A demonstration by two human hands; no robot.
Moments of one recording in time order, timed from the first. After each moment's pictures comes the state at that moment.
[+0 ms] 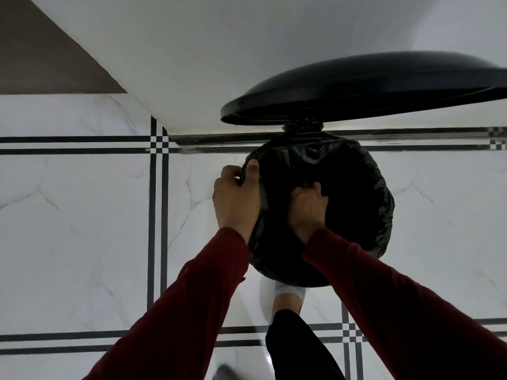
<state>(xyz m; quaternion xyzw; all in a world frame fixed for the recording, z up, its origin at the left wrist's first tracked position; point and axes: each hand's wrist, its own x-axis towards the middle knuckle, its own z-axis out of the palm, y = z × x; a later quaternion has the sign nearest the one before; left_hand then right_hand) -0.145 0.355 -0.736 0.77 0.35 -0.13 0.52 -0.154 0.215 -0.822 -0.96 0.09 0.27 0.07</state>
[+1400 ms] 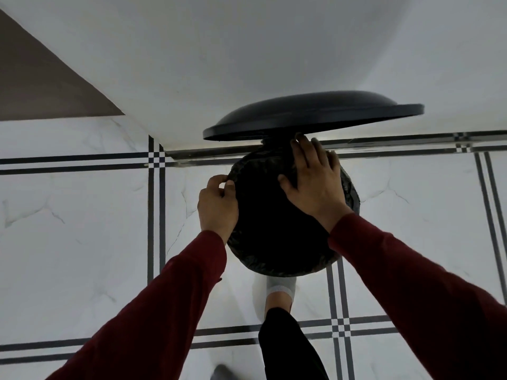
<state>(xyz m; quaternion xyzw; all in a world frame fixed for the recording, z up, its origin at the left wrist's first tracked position) -0.156 0.364 -0.711 0.81 0.30 -0.14 0.49 -0.126 0.162 -0.729 -0.99 -0.05 0.06 0.07</state>
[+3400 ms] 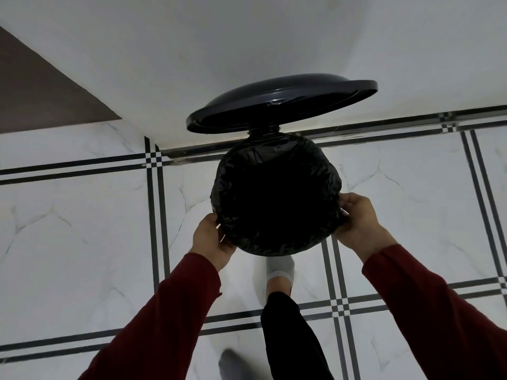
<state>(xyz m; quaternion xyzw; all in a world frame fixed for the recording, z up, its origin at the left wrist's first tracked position) -0.225 0.372 -0.707 0.37 0.57 -0.25 0.69 -0.219 0.097 -0.698 -0.36 0.59 0.15 0.71</state>
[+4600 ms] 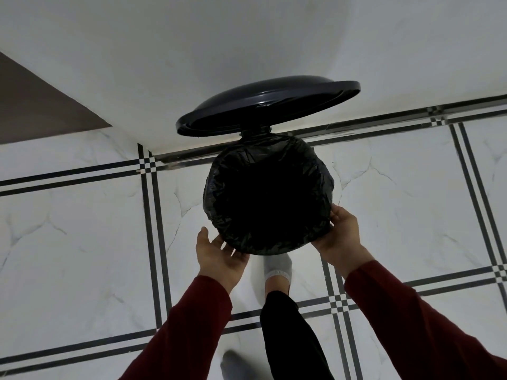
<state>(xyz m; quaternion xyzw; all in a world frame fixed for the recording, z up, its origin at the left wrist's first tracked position) -0.256 0.349 -0.697 0.22 0.60 -0.20 0.74 -0.258 0.116 -0.708 -0.32 0.57 0.10 0.75</state>
